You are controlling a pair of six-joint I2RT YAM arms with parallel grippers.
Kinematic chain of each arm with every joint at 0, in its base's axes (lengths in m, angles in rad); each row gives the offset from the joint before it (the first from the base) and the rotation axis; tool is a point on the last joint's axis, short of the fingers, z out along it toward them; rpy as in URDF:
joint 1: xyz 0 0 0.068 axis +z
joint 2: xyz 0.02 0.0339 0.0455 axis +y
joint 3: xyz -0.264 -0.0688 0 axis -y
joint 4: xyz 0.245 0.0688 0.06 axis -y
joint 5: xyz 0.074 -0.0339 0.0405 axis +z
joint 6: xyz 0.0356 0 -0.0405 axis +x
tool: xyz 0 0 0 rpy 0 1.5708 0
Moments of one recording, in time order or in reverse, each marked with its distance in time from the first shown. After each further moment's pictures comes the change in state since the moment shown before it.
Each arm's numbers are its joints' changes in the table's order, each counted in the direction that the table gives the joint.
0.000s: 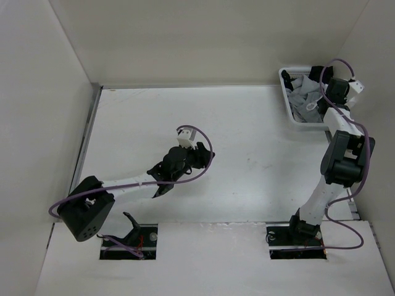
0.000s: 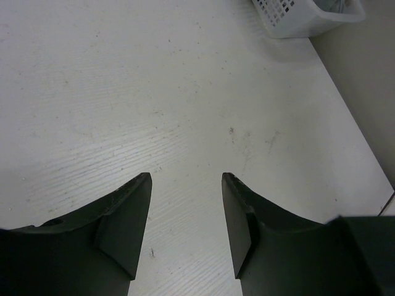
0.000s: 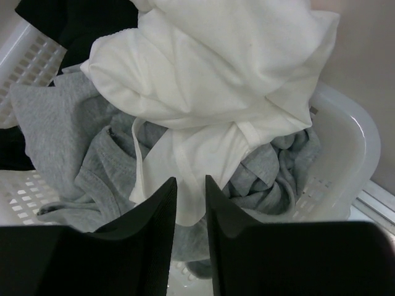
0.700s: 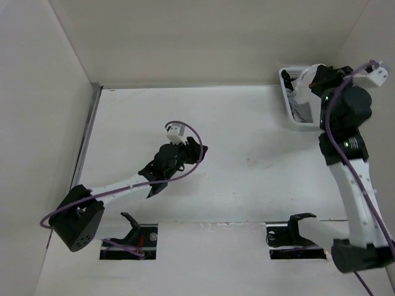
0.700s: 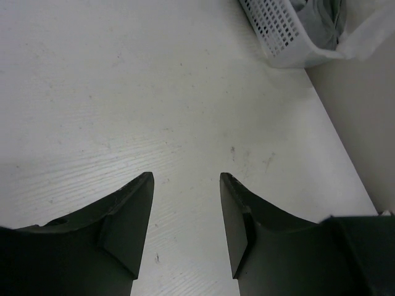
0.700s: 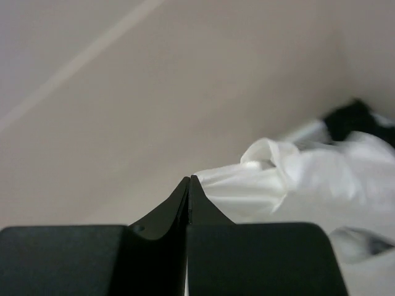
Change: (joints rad) left arm 0.066 -0.083 -0.015 -0.028 -0.002 -0.044; right arm 0.371 -0.803 -0.140 0.041 -0.006 -0.025
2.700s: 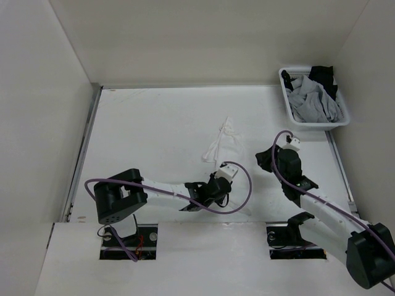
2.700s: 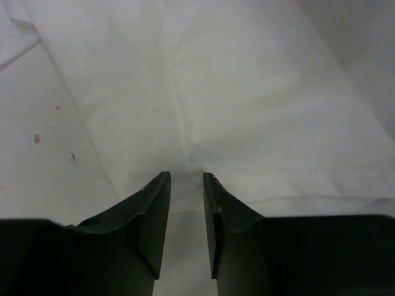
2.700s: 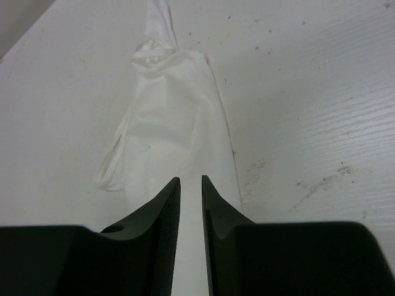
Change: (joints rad) left arm -0.513 0.368 0.223 -0.394 0.296 0.162; right arm 0.321 -0.187 -0.993 0.214 0.191 0.241
